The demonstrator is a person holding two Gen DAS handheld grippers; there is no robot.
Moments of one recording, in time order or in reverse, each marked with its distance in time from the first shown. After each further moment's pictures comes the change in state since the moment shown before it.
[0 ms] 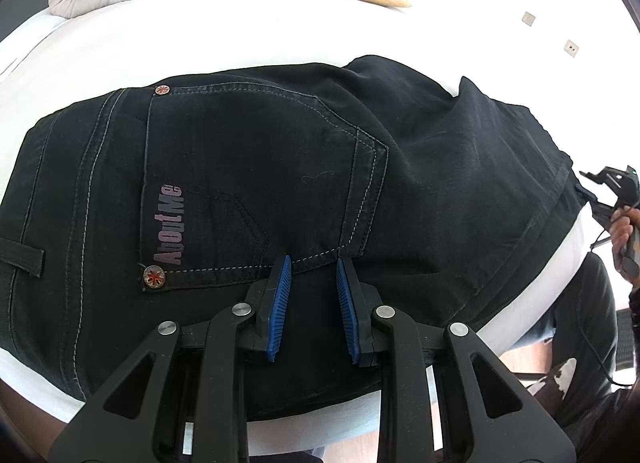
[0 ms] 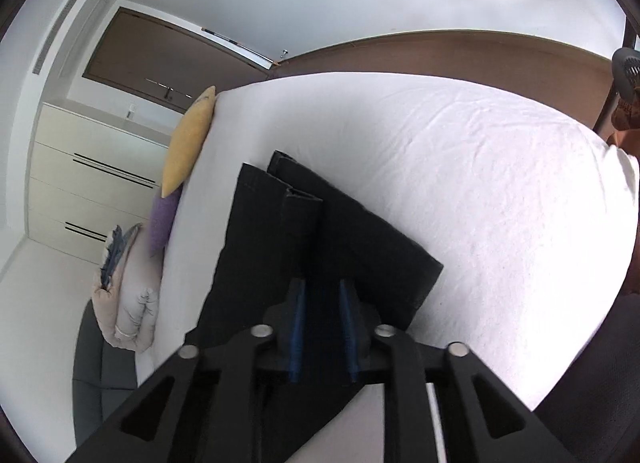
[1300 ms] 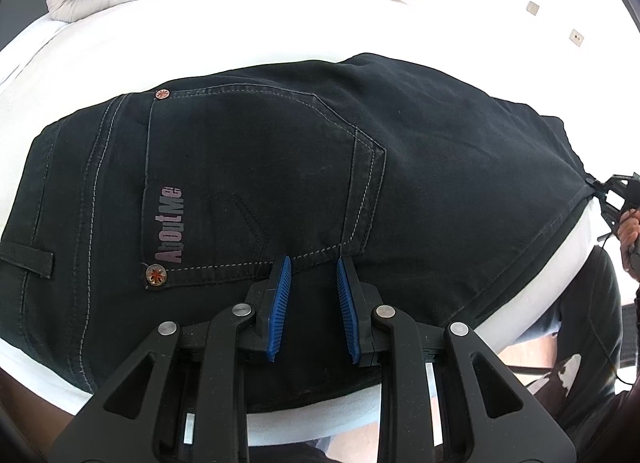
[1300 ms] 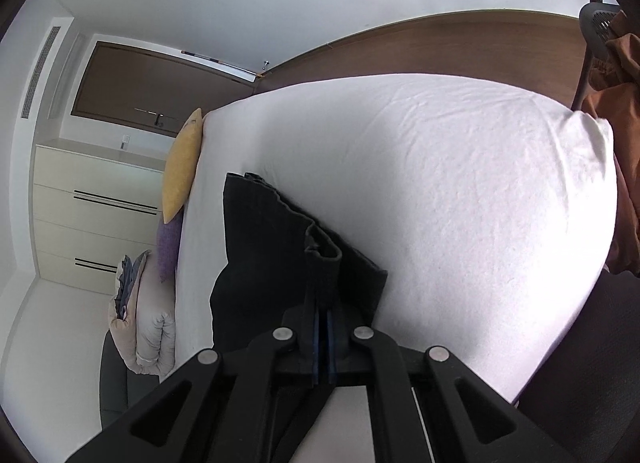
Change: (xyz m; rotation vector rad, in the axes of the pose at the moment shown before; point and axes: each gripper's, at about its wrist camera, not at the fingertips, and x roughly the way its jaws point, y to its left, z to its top) left arm -0.001 -0.006 0.007 0.035 0.030 0.032; right arm 0.001 -0.021 0.002 0.091 0.001 -0.027
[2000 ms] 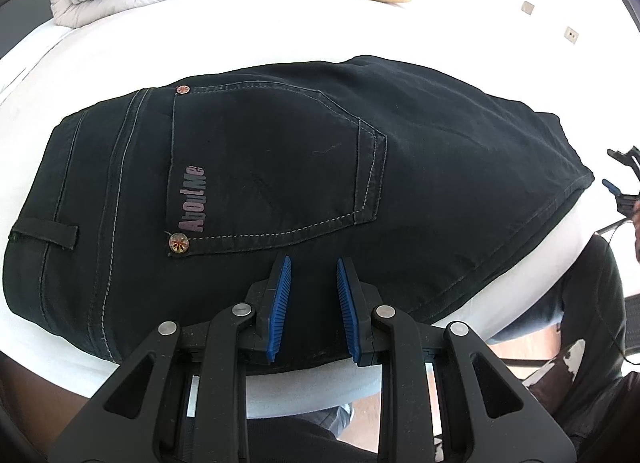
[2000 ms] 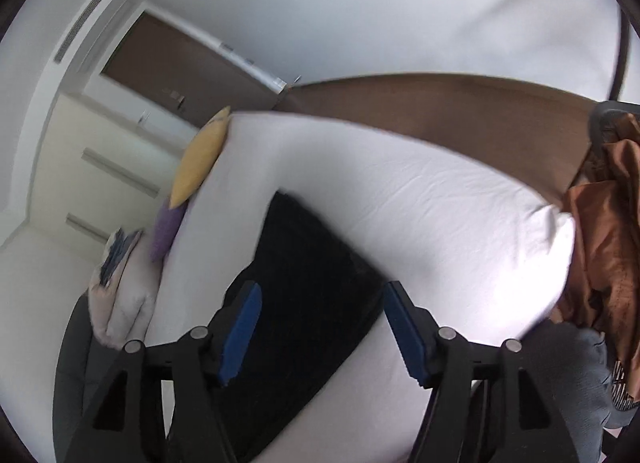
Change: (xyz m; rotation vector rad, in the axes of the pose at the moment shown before) left arm -0.017 0.009 -0.017 0.006 -0.033 0.003; right arm -0.035 0.067 -0.030 -0.299 0.064 0.056
